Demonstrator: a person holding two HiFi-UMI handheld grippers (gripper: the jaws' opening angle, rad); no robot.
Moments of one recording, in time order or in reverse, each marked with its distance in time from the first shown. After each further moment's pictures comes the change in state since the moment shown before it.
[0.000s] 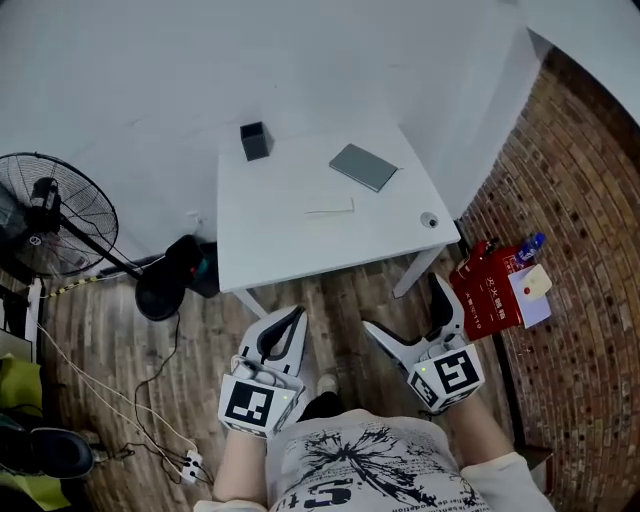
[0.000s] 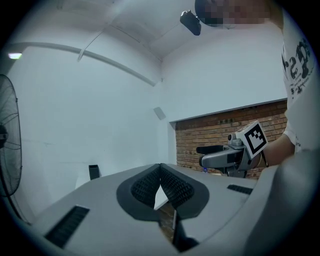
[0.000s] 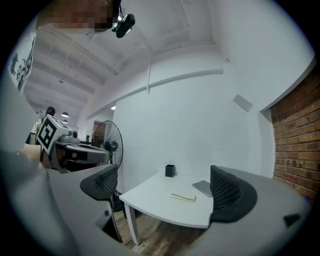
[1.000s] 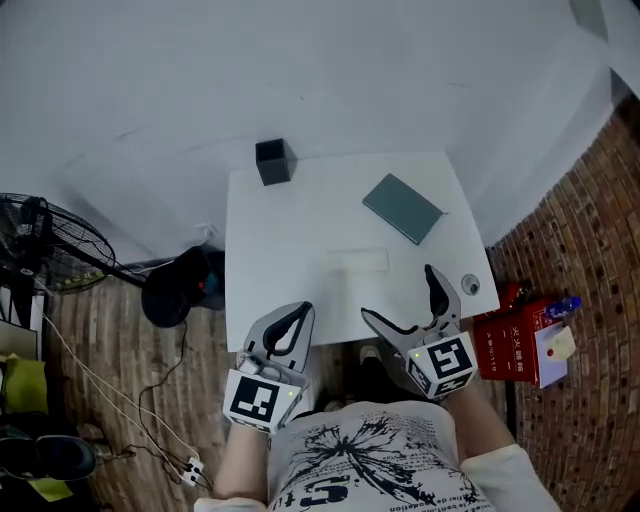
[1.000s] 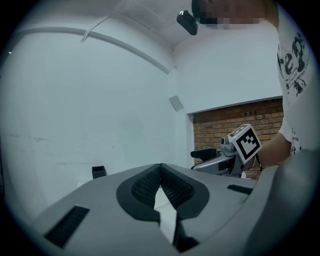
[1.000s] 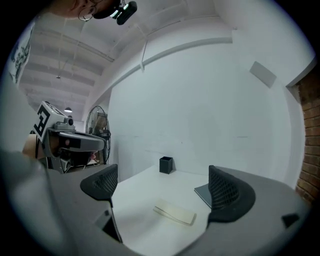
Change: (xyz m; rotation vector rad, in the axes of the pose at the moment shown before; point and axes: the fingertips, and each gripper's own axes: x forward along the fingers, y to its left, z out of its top) left arm 0.194 0.185 0.000 -0.039 -0.028 0.077; right arm 0.270 -0.115 -0.038 0.001 0.136 0.084
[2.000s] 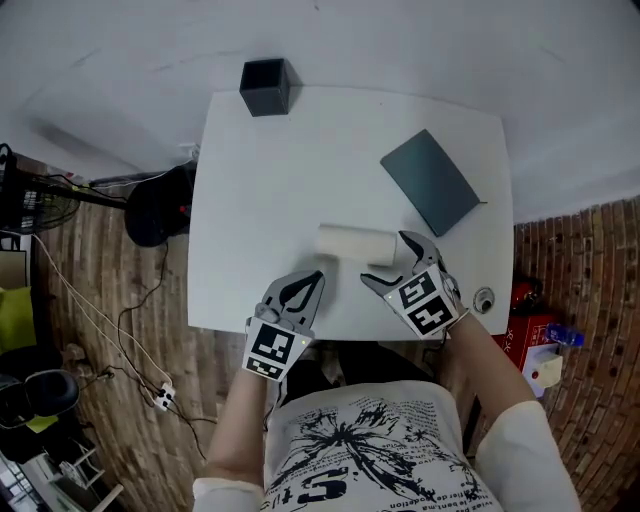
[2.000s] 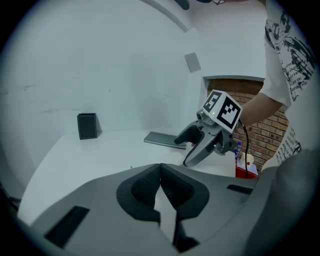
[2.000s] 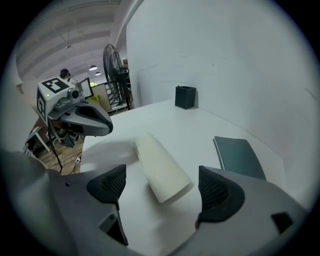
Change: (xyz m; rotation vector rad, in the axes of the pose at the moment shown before) left arm 0.153 0.038 -0.222 -0.098 0.408 0.007; right arm 0.161 -0.089 -0.205 -0.220 0.686 0.385
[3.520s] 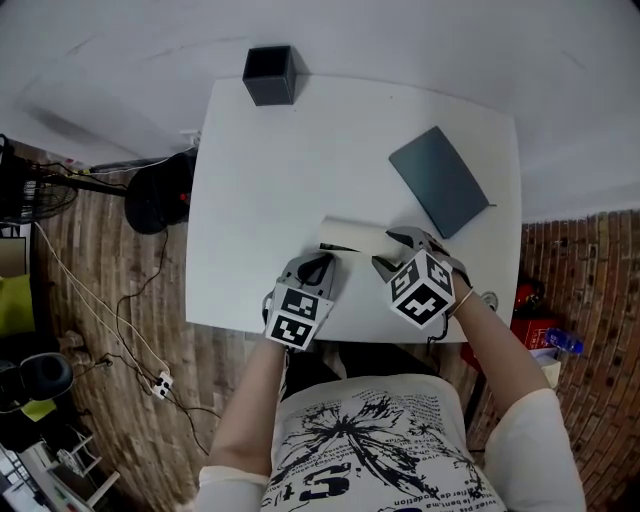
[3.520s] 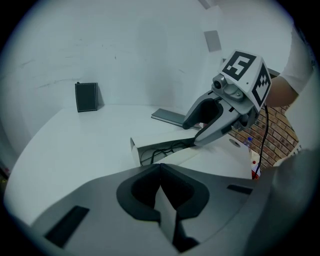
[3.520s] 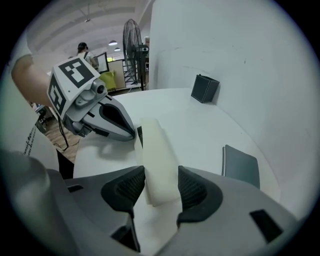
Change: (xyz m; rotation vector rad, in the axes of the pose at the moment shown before) left arm 0.065 0.021 -0.048 -0.123 0.224 0.045; right arm 0.026 -0.009 0.000 -0.253 0.179 0.054
